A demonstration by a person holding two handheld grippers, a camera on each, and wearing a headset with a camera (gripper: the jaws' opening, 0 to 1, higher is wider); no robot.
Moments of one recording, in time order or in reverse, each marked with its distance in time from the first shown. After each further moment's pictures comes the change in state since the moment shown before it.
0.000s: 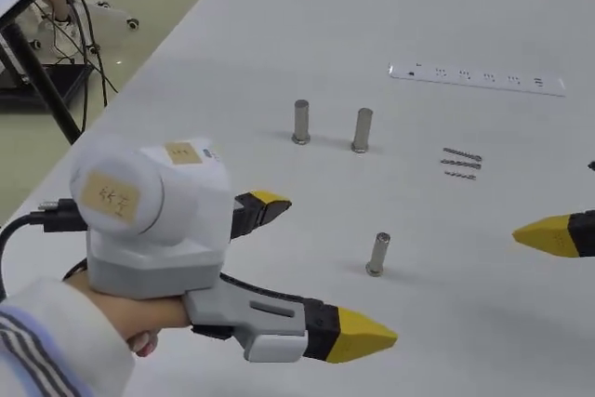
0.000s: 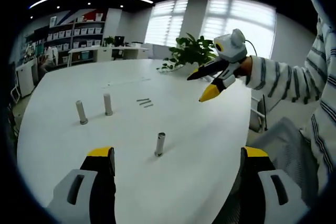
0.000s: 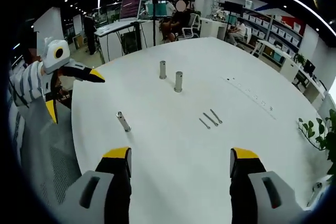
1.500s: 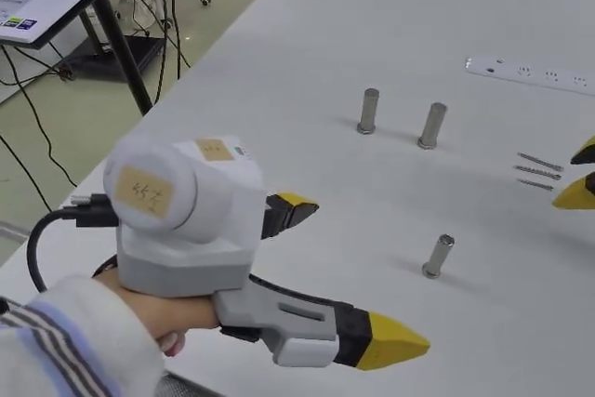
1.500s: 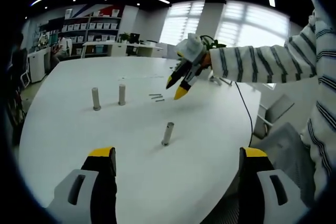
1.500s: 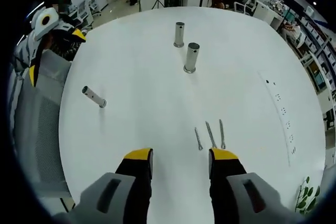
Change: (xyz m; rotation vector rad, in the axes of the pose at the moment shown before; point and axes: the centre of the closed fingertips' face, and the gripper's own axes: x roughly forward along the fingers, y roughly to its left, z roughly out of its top) left arm -0.023 0.007 -0.013 -0.090 -0.012 0.089; right arm 0.101 -0.043 -0.002 -0.355 0.312 0.255
